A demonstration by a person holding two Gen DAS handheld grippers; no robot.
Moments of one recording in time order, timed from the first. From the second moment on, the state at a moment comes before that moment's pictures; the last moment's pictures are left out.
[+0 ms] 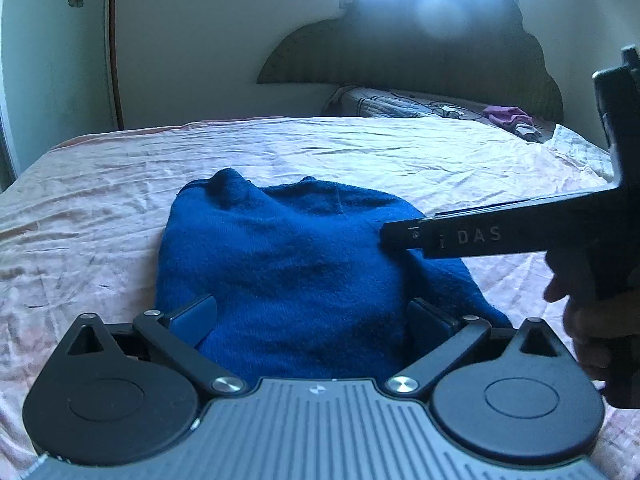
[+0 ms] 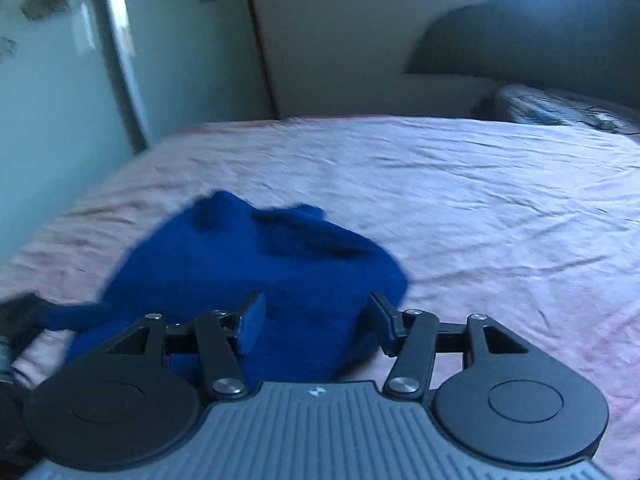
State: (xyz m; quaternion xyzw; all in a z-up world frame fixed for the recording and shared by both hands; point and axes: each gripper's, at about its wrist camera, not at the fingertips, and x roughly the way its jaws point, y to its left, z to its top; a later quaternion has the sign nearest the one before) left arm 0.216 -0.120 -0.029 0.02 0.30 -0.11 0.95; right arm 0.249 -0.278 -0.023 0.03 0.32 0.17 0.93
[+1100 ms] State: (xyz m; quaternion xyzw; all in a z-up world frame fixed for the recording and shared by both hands) left arm 0.271 -0.010 -0.062 -0.23 0.34 -0.20 0.89; right arm 0.262 -0.299 -0.080 0.29 0.36 0.29 0.83
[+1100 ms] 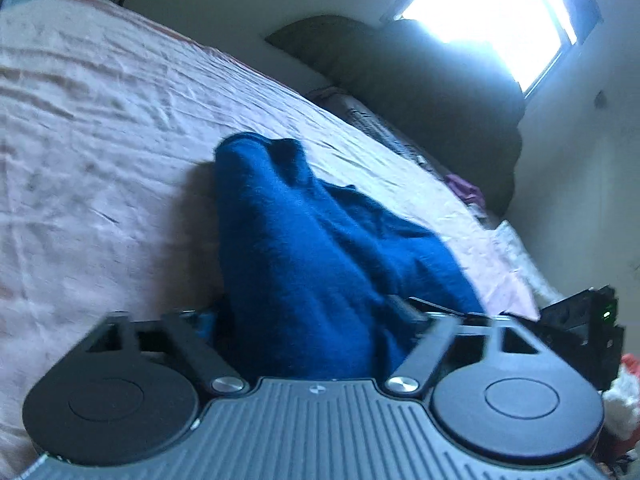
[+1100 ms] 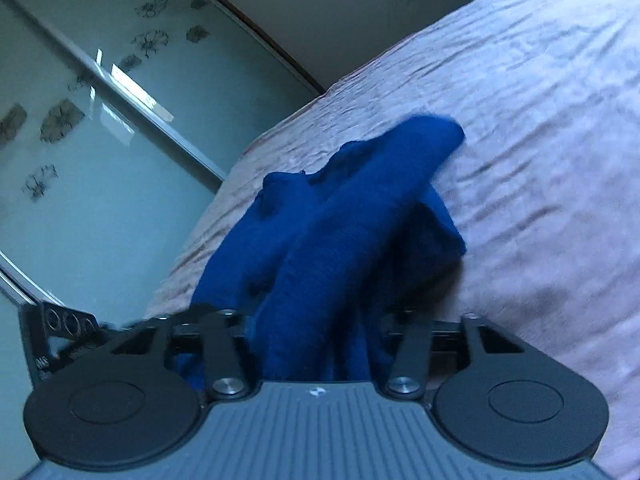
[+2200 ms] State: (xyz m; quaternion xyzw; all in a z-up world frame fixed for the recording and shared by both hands) left arm 0.173 -0.002 -0.032 -0.12 0.35 -0.08 0.93; right arm 0.175 -0.276 -0.052 0.11 0.37 0.24 0.89
